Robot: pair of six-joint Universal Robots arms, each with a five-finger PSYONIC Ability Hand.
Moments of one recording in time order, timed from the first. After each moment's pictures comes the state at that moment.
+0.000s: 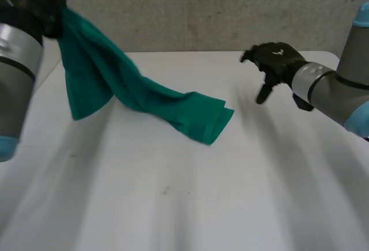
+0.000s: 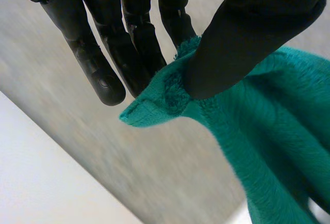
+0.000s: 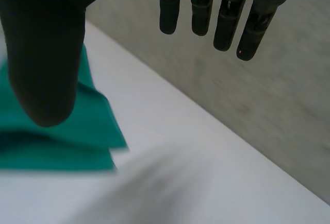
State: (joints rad) left arm 4.36 -1.63 -1.45 3.41 -1.64 3.69; right arm 1.86 -0.96 0.97 0.21 1.23 2.84; left_hand 1.12 1.20 1.19 1.19 0.98; right_hand 0.25 0.29 0.28 0.28 0.10
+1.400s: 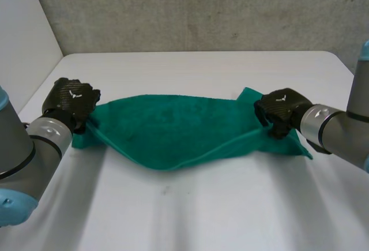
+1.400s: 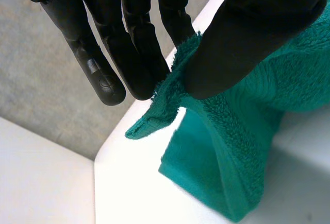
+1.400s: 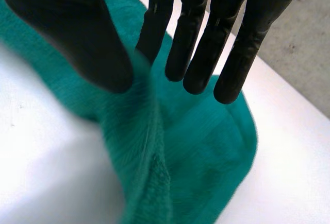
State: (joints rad) left arm 4.41 -1.77 -1.74 3.33 -1.60 3.78; right arm 1.83 -1.11 1.36 0.25 1.26 2.61; left_hand 1.12 1.20 1.19 1.20 0.98; right_hand 0.82 0.95 0.96 0.96 0.80
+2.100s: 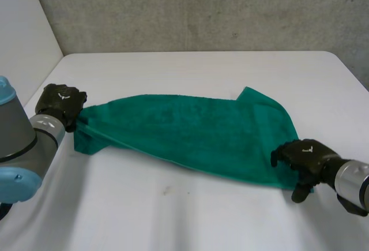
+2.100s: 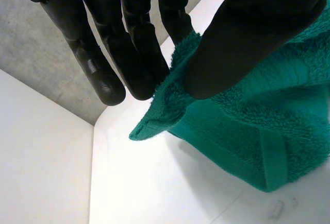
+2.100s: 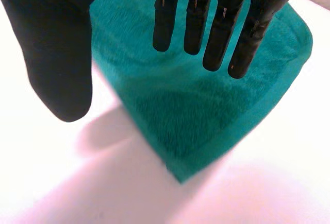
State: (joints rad) left arm 4.50 -1.93 -1.65 3.36 -1.60 3.73; right arm 1.58 -1.33 1.91 0.14 1.08 2.52; left_hand 1.12 1.20 1.19 1.19 0.98; right_hand 0.43 0.49 0.49 0.49 0.32
